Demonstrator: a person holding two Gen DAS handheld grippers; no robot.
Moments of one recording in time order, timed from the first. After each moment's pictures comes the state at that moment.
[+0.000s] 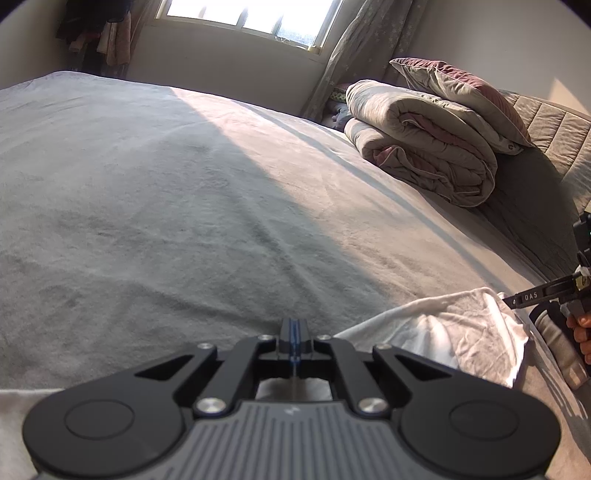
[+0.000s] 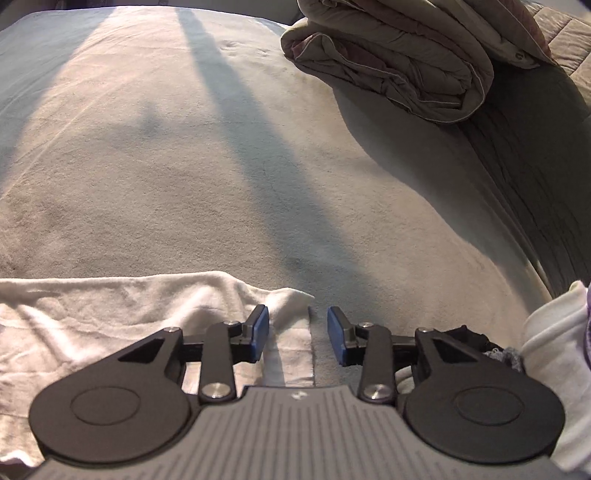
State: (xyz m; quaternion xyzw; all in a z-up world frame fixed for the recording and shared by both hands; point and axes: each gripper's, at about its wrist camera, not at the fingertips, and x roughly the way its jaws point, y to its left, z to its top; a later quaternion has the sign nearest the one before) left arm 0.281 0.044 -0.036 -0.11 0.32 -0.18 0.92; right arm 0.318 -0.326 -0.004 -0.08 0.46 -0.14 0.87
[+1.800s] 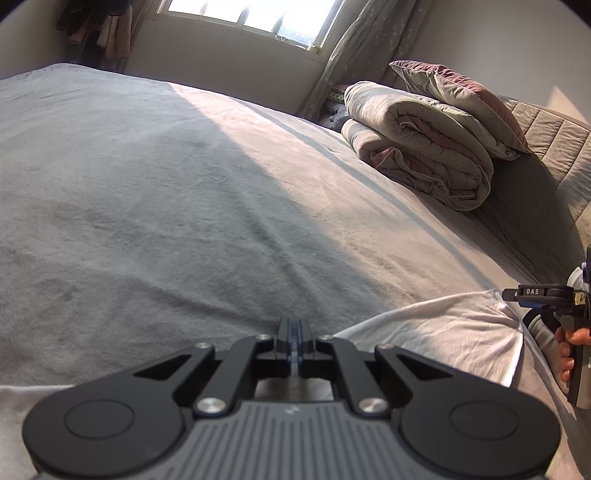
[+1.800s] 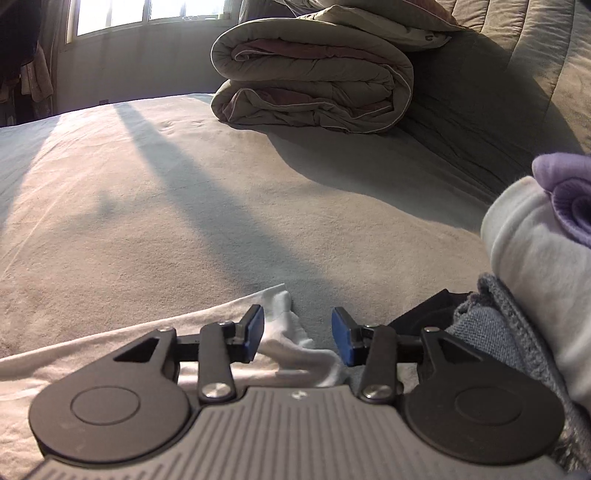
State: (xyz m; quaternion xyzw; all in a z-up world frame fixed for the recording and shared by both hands) left arm 0.282 0.046 -0.038 -0.13 0.32 -0.19 0.92; right arm 0.278 -0.342 -0.003 0.01 0.32 -0.20 0.92
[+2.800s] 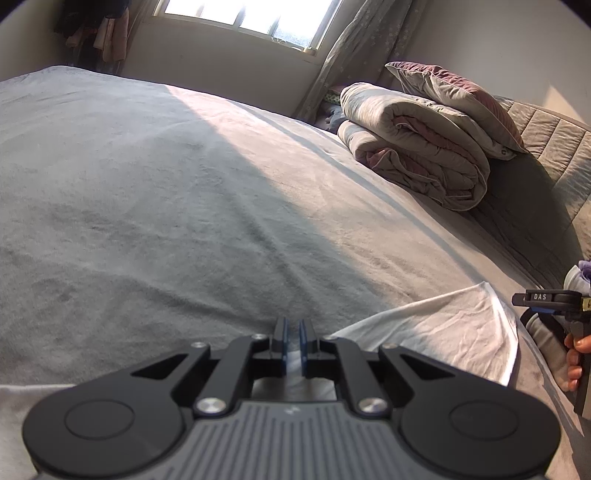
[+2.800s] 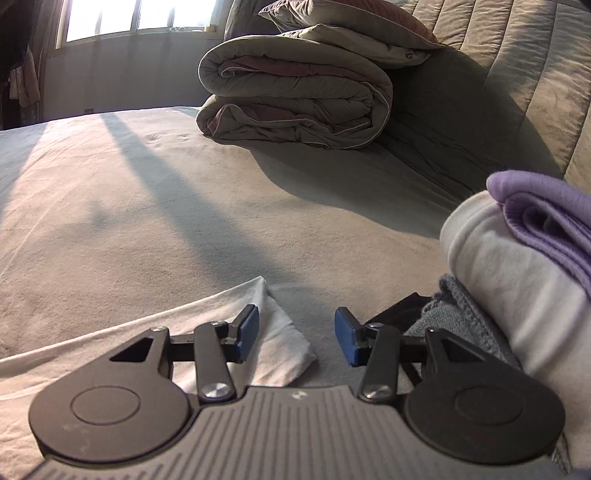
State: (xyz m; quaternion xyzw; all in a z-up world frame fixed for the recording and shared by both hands) left arm 0.280 0.046 -0.039 -0.13 0.31 -0.20 0.92; right arm 0.257 -0.323 0.003 -0.02 0.32 -0.26 0.91
